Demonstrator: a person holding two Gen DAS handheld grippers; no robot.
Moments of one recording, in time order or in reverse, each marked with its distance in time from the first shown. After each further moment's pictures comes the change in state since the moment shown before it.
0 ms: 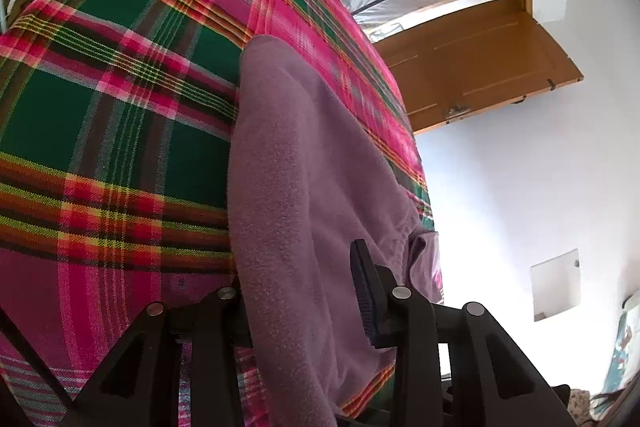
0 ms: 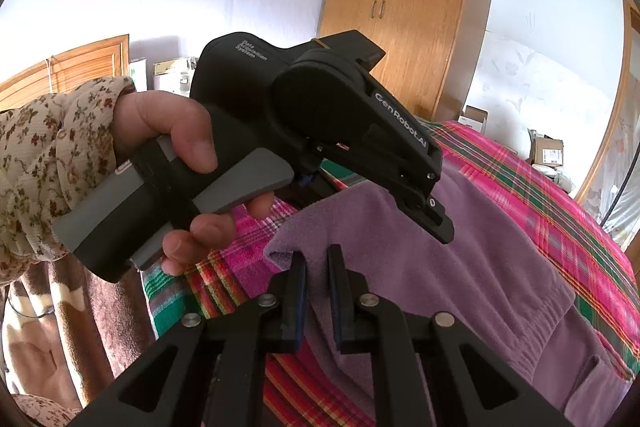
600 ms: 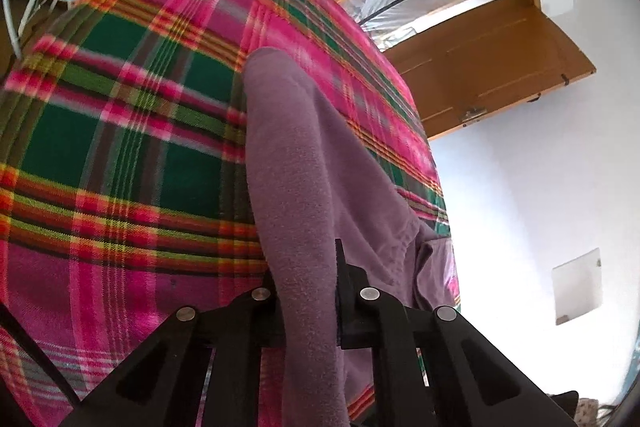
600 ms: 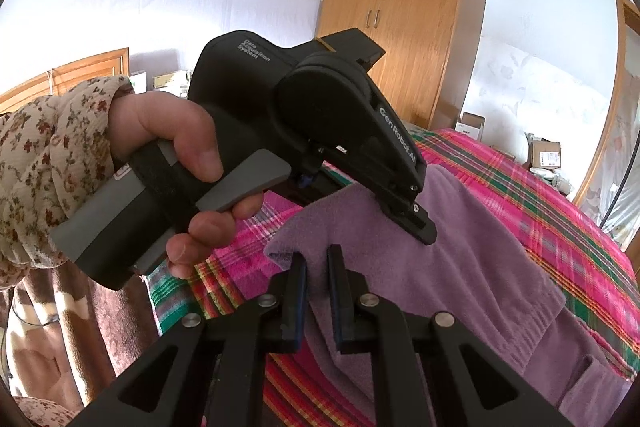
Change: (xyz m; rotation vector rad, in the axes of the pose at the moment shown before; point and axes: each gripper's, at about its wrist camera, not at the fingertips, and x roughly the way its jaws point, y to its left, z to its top) left arm -0.006 -0.031 -0.003 0.043 -0.043 0.095; right arm -0.023 -0.019 -0.007 0.018 -0.051 0.001
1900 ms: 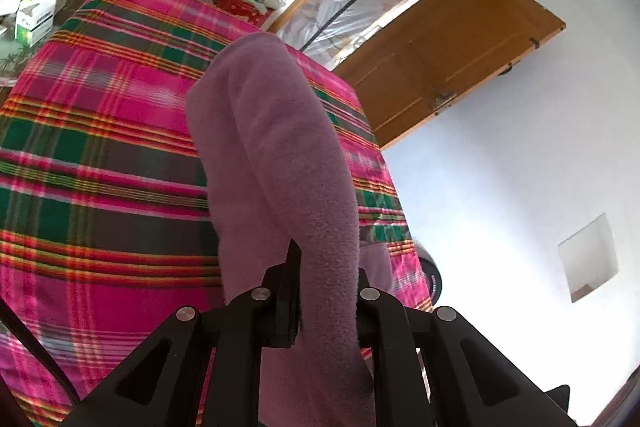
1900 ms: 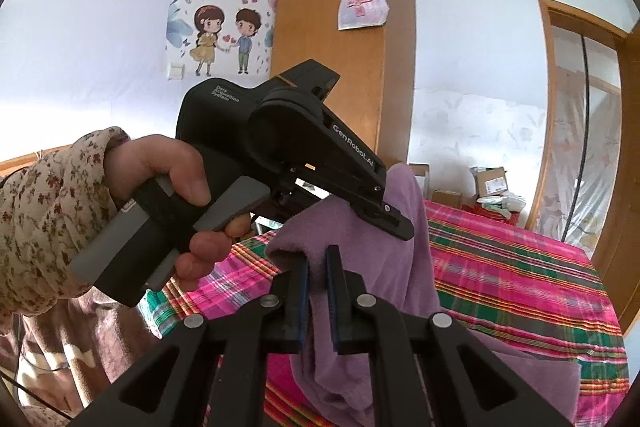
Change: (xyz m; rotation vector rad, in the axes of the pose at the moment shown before) left arm 0.006 -0.165 -0.010 0.159 -0.044 0.004; right arm -0.117 -0.052 0.015 0.141 -0.269 -0.124
